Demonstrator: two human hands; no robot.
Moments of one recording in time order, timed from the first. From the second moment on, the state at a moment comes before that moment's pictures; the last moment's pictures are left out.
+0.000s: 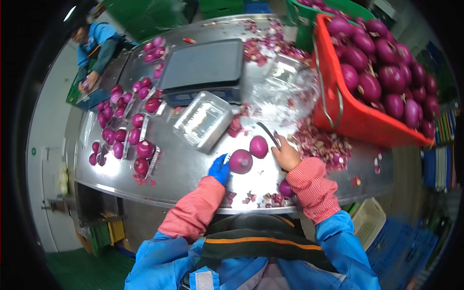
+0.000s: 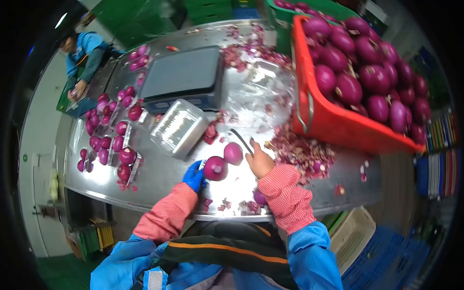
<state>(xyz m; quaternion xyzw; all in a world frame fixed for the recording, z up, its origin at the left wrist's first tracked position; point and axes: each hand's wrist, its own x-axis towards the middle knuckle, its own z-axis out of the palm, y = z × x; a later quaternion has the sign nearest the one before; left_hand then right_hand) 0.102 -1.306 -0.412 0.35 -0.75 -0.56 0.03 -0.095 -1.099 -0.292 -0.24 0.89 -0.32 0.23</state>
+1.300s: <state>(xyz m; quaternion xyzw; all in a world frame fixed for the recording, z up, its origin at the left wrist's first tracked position) 0.195 -1.876 -0.380 0.52 -0.38 -0.64 0.41 0.032 -1.324 -0.193 -0.52 0.85 -0.06 0.01</state>
